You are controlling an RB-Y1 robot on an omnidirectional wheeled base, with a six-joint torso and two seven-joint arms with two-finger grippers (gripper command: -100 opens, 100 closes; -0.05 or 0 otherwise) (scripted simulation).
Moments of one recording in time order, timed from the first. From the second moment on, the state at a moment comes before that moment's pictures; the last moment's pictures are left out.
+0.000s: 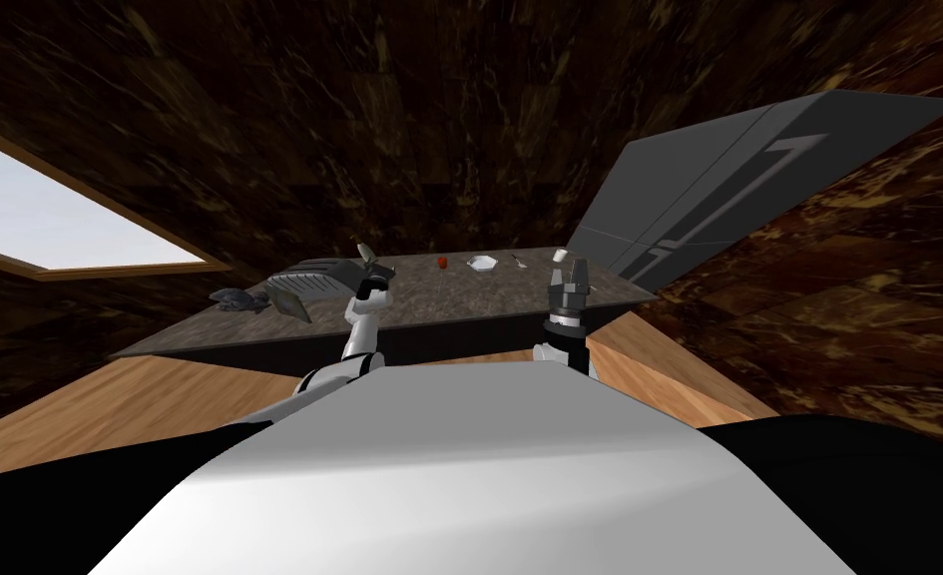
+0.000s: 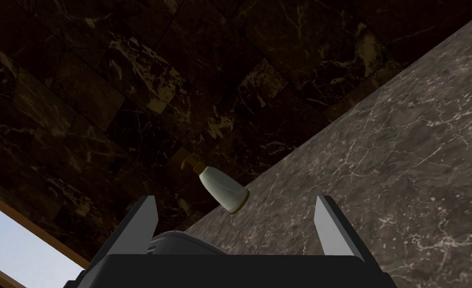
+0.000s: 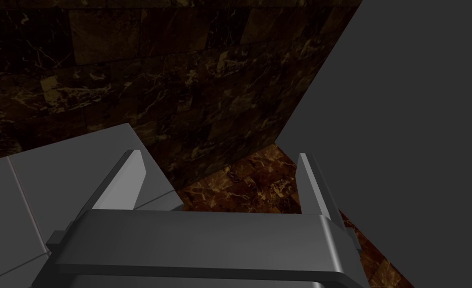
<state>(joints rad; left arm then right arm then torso) -0.41 0.33 0.39 -1.23 0.11 0.04 0.80 0.49 0.03 -0.01 -2.24 -0.01 -0.56 0.11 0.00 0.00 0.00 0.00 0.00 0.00</state>
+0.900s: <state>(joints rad) -0.54 0.34 0.46 -1.00 0.15 0.19 0.89 0.49 0.03 -0.01 -2.24 -0.01 -0.56 0.11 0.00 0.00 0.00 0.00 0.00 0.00</state>
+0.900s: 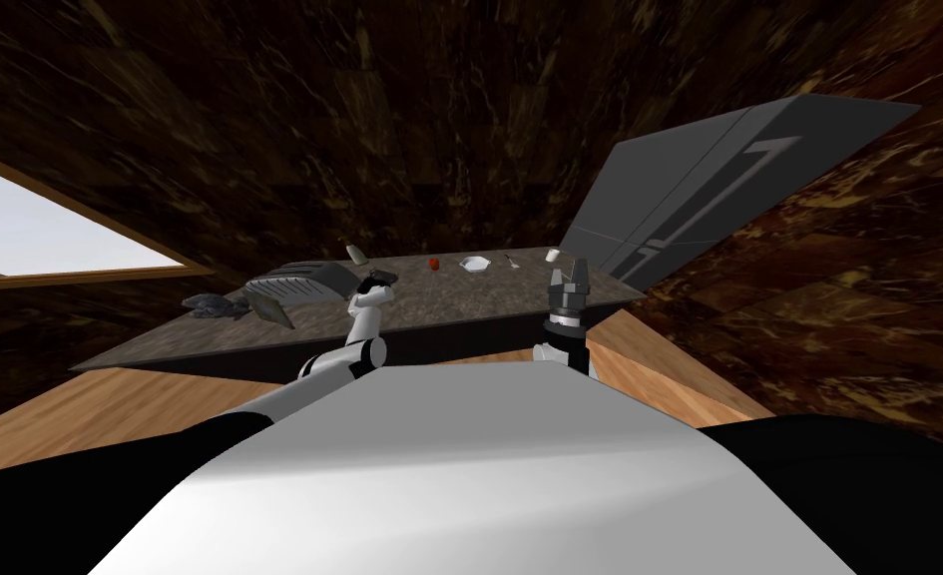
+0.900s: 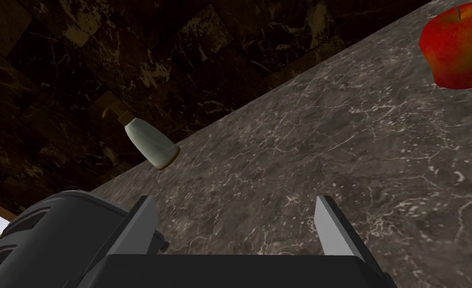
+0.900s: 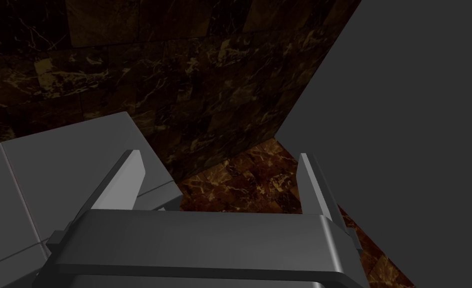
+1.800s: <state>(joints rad) -0.66 0.35 0.52 -0.76 0.19 0.30 0.96 0.49 0.03 -0.01 -2.24 -0.01 -0.56 0.11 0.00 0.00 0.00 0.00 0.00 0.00</state>
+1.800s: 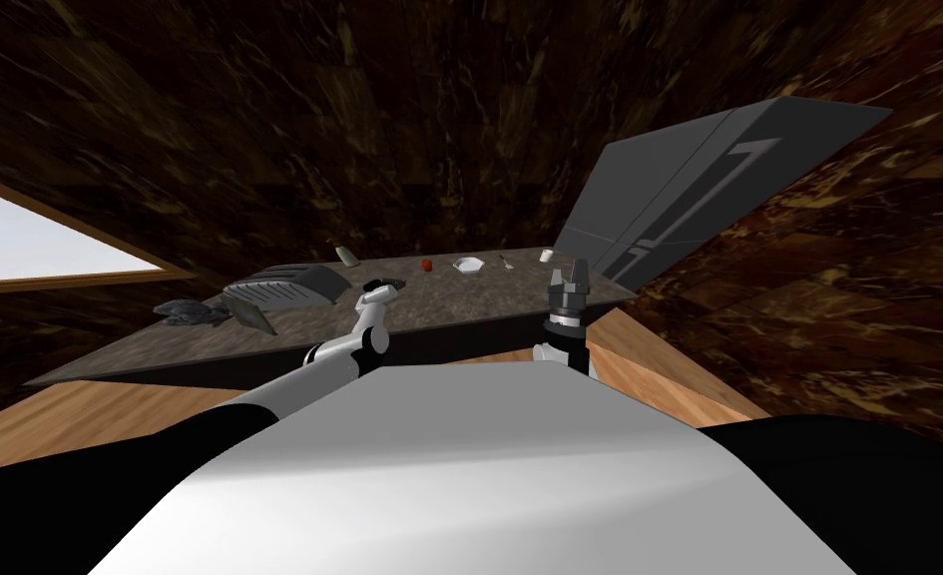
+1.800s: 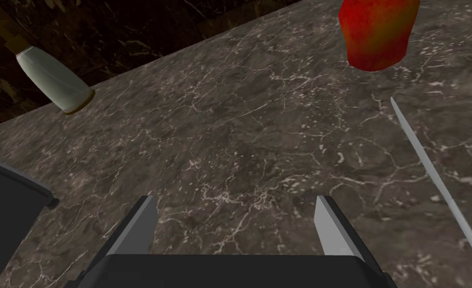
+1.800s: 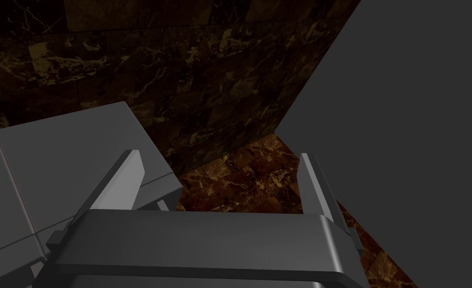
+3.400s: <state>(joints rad) -0.83 0.37 0.61 -0.41 0.24 0.44 1.05 0.49 0.03 -0.01 -2.24 -0.01 -0.56 0.11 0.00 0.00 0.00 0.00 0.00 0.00</state>
